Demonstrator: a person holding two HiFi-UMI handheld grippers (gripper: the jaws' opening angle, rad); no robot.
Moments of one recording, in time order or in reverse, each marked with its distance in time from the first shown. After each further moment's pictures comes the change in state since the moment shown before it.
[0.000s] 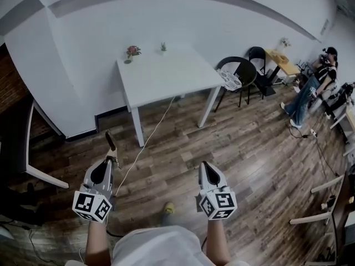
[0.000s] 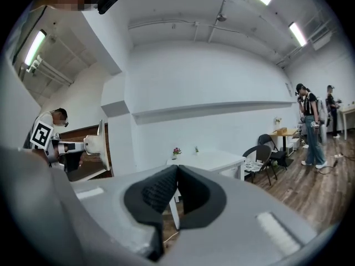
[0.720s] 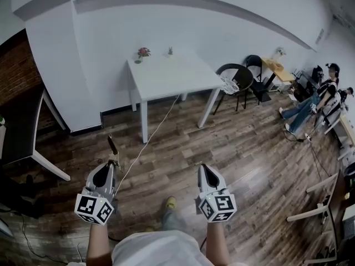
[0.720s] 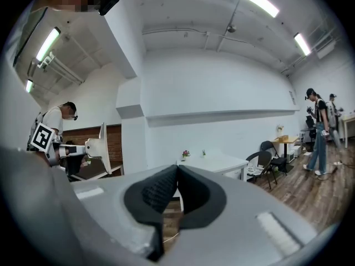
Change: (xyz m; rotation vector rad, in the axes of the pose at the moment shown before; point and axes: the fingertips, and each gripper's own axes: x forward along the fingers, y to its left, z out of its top) left arm -0.166 -0.001 -0.001 -0.042 -0.048 0.010; right arm -0.119 0.113 -0.008 -0.057 -0.034 0.024
